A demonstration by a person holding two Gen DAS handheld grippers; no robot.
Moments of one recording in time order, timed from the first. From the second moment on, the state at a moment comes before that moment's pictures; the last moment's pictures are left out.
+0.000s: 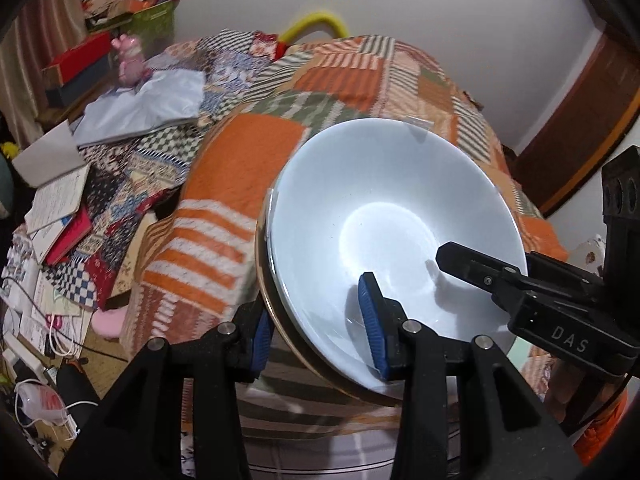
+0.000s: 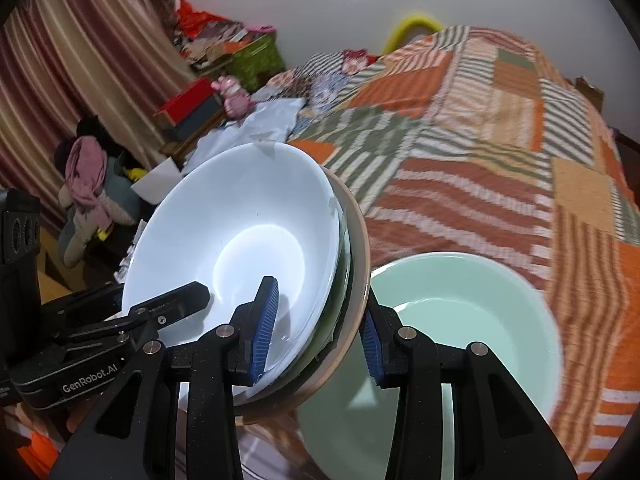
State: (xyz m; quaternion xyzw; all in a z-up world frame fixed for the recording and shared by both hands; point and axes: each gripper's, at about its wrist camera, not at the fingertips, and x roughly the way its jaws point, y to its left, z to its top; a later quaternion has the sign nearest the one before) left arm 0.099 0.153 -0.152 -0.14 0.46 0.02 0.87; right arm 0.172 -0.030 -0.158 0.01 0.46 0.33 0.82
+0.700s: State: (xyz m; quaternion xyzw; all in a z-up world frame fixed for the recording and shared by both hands) left arm 0.123 0.055 -0.149 -0.11 0.48 -0.06 0.87; right arm 0.166 -0.117 -0.155 0.05 0.46 0.26 0.85
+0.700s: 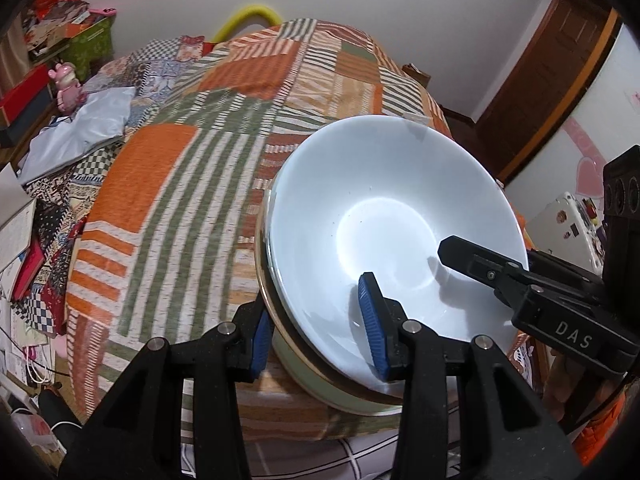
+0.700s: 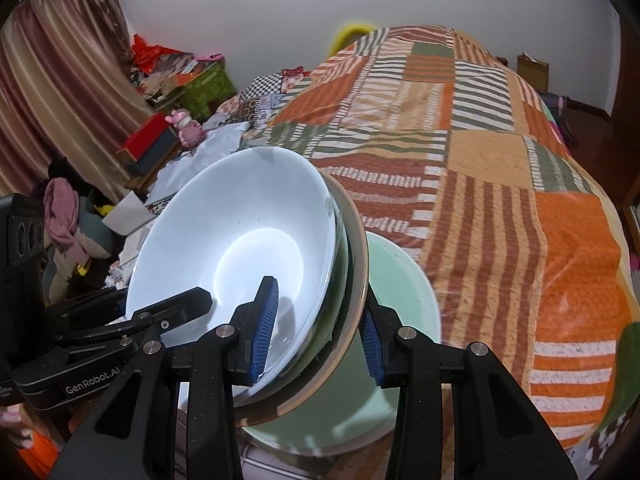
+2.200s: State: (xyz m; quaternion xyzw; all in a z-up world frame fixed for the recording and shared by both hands) left arm 0.076 0.043 -0.065 -0.07 0.35 -0.05 0.93; right arm 0.106 -0.156 -0.076 0.02 0.33 0.25 0.91
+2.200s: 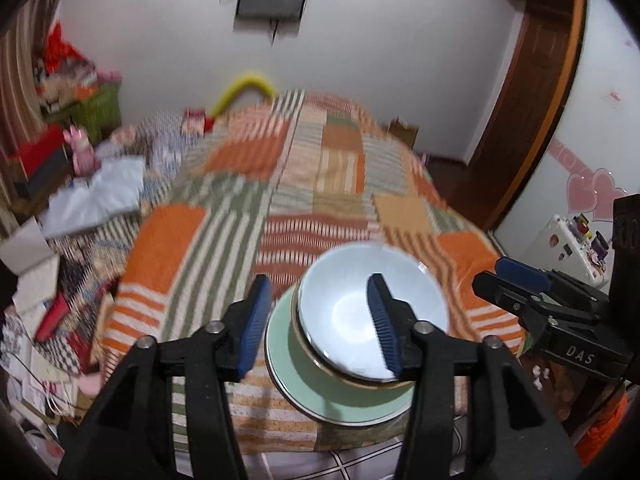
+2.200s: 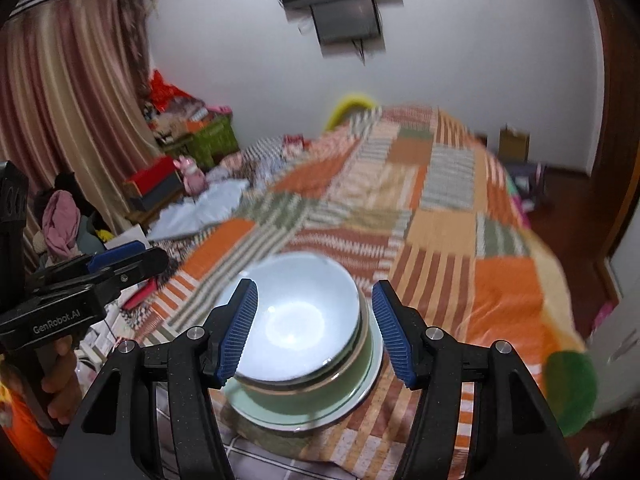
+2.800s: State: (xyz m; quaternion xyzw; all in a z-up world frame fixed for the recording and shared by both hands) left arm -0.017 0.030 0.006 -0.03 0.15 -0.02 0.99; right arm 0.044 -0.159 -0.019 0.01 0.19 0.24 0.95
